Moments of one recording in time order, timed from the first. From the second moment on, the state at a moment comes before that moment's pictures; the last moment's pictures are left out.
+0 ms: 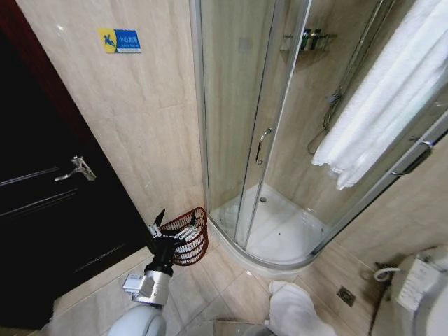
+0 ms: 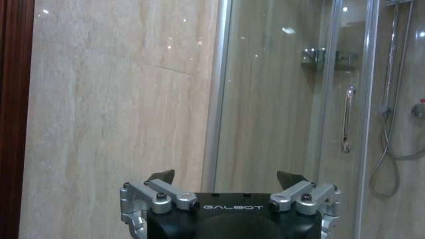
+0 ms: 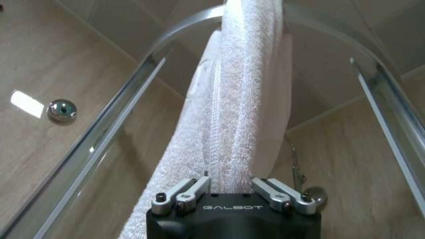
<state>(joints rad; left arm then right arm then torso) 1.87 -1.61 -0.44 -2.48 0.01 0.03 0.05 -0.45 0.63 0.75 1.89 0.81 -0.11 -0.03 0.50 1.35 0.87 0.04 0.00</state>
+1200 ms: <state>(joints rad) 1.87 -1.61 -0.44 -2.48 0.01 0.03 0.05 -1.37 0.85 1.57 2.43 0.84 0.19 -0.03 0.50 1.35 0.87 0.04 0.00</state>
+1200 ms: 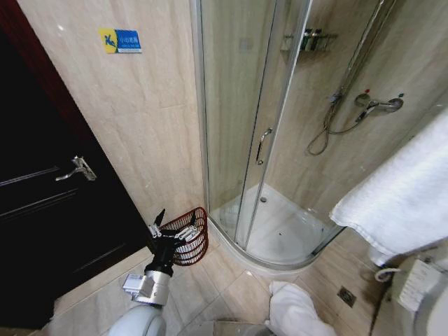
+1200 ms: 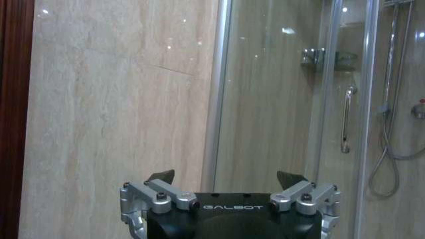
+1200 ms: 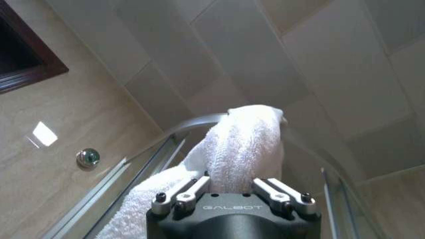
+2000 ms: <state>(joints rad) 1.87 -1.61 -0.44 -2.48 0.01 0.03 0.05 -1.53 1.19 1.46 2.45 0.67 0.38 -0.14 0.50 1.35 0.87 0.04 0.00</state>
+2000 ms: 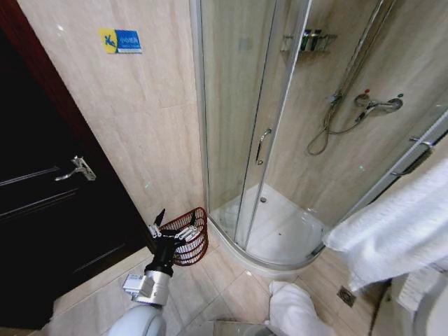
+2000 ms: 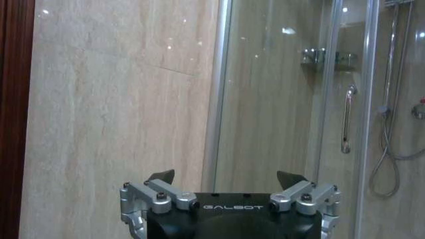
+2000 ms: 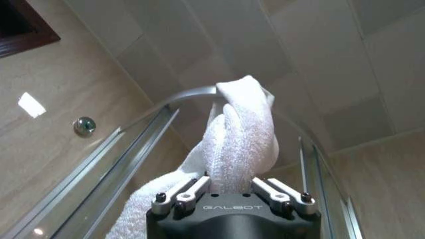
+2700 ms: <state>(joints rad) 1.87 -1.61 -0.44 -2.48 0.01 0.03 0.05 -1.55 1.33 1.26 2.29 0.50 0.64 -0.16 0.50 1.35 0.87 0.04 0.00</state>
